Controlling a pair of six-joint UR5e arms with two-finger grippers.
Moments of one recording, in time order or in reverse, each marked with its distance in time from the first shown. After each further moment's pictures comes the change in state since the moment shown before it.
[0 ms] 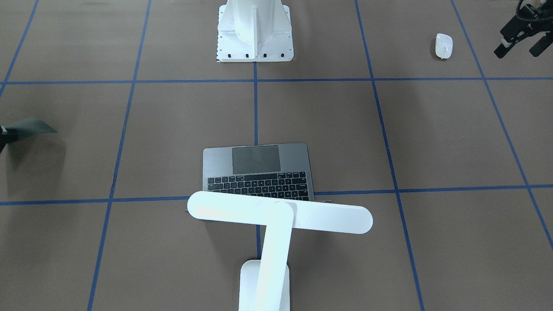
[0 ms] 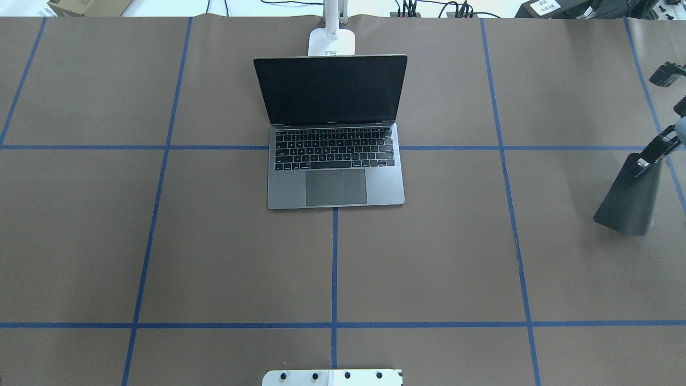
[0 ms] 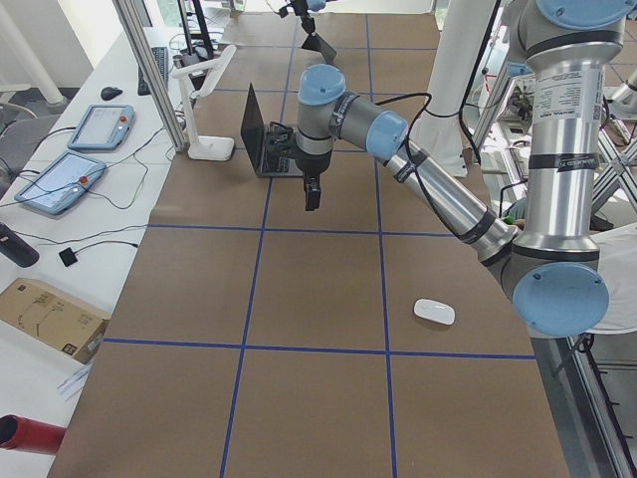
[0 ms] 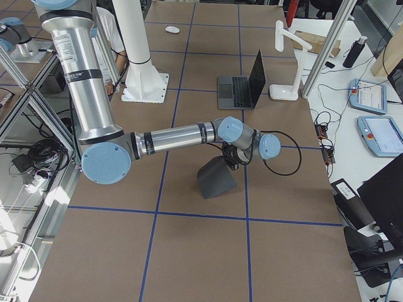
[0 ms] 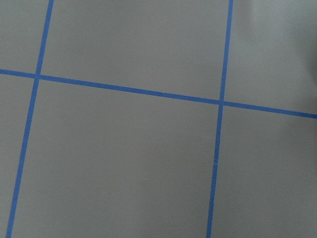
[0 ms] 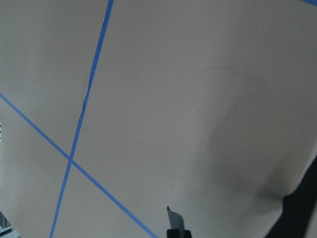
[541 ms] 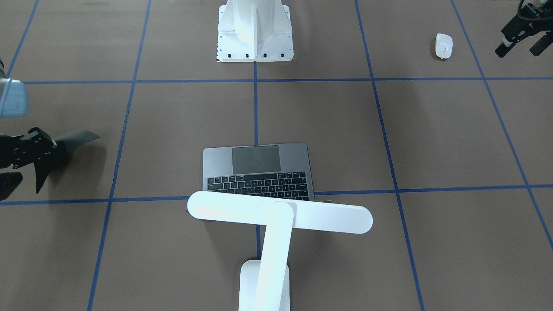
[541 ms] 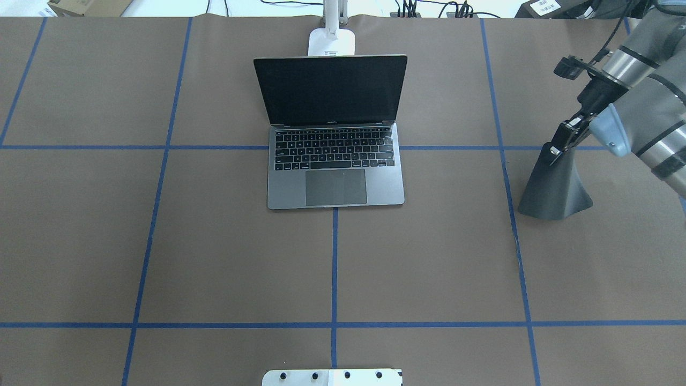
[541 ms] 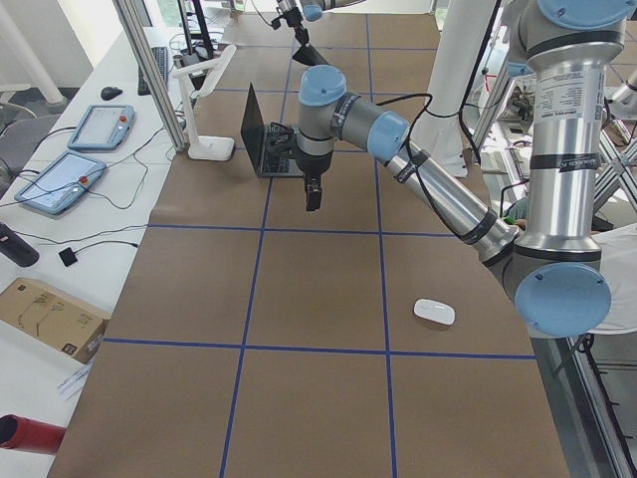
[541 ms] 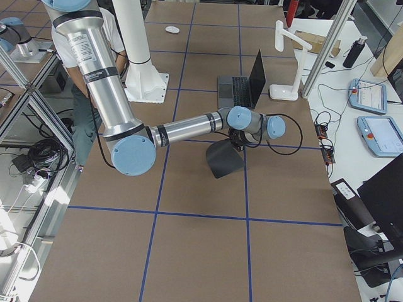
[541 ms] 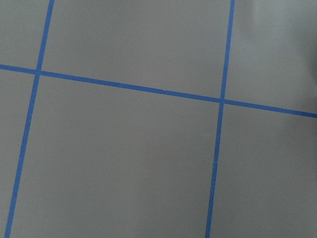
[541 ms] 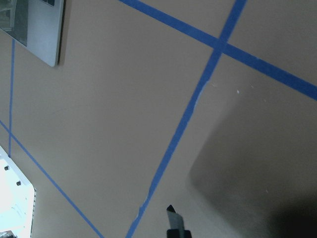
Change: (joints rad) left arm -0.006 0.003 0.007 0.000 -0.008 0.000; right arm -0.148 0.165 -0.127 0.208 0.055 0.272
